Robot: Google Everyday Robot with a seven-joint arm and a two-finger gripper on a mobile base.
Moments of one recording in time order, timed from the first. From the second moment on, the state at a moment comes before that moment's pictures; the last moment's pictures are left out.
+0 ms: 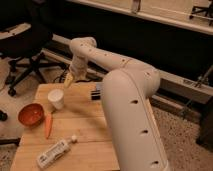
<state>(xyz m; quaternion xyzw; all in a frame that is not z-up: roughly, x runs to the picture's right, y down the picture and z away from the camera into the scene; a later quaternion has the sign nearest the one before) -0.186 -0.047 0.855 -0.37 -0.03 0.39 0.84</state>
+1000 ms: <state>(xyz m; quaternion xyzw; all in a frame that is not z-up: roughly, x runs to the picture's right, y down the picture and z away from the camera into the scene) -0.194 -0.041 0.845 -0.38 -0.04 0.38 0.84</state>
